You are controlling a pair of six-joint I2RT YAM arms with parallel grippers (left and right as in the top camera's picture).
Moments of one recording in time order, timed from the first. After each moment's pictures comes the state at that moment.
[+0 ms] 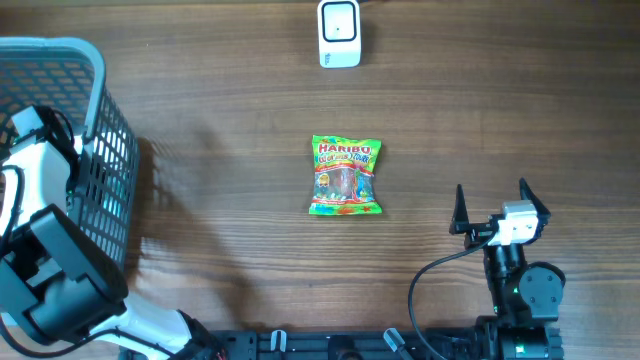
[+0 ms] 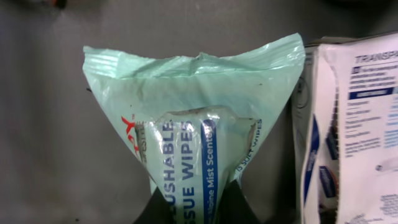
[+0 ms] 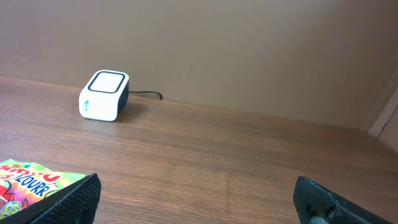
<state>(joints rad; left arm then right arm) 0.56 1.81 1.23 -0.85 -0.14 -0.99 0.00 0.02 0.01 0.00 -0.05 -0.14</state>
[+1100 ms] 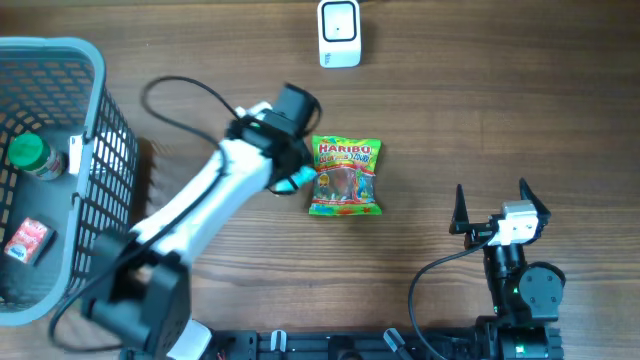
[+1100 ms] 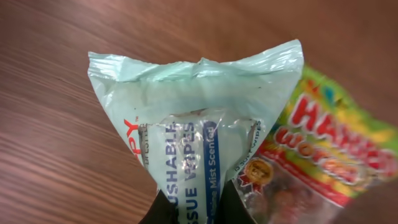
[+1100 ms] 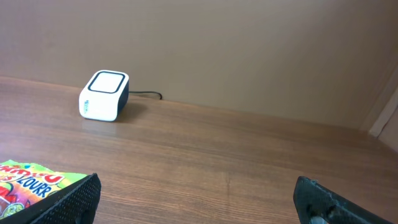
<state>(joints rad) -0.52 1.72 1.23 -0.83 -0.14 -0.98 0.00 0.02 0.01 0.00 -0.05 -0.14</state>
